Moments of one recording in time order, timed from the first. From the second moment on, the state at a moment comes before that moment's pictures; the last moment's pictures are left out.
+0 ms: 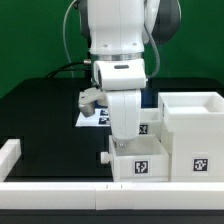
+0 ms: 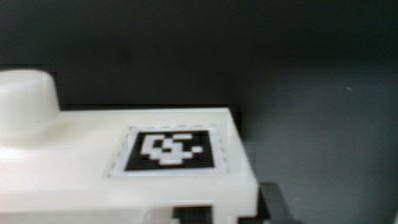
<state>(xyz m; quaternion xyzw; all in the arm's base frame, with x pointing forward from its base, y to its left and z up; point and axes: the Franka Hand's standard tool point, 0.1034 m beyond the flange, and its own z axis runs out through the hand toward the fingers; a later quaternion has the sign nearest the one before) 0.528 -0.023 0.021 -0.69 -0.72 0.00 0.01</state>
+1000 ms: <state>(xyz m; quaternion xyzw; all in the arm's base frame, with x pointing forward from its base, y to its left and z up) 0.534 -0.010 0.024 -0.72 -0.70 0.01 0.01</state>
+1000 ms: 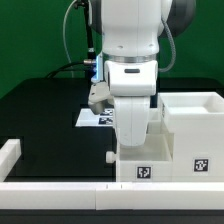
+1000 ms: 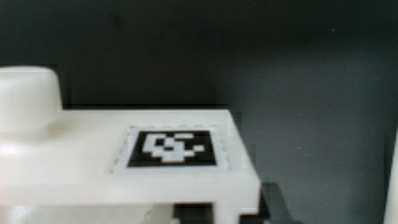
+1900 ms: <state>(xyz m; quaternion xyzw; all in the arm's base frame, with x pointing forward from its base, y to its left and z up) 0.533 0.004 0.023 -0.71 -0.70 -0.01 0.01</state>
